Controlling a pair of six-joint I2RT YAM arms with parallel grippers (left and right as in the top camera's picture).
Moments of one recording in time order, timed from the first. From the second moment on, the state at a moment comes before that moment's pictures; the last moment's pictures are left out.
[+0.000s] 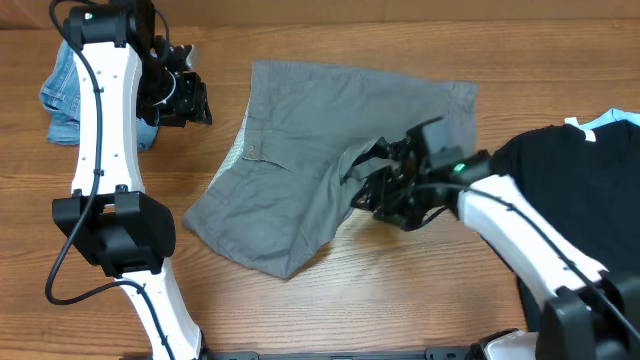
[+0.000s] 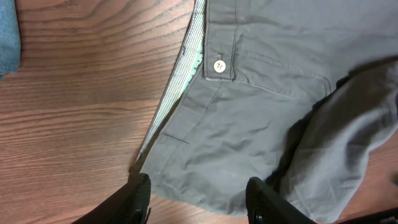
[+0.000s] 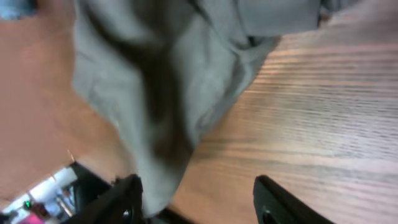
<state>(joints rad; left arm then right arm) 0.08 2.16 2.29 -1.67 0.24 0.09 0.37 1.56 1.01 -0.70 -0.60 0.68</state>
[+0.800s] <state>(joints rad) 0.08 2.16 2.29 -1.67 0.24 0.09 0.58 1.58 0.79 -0.19 -0.49 1.21</state>
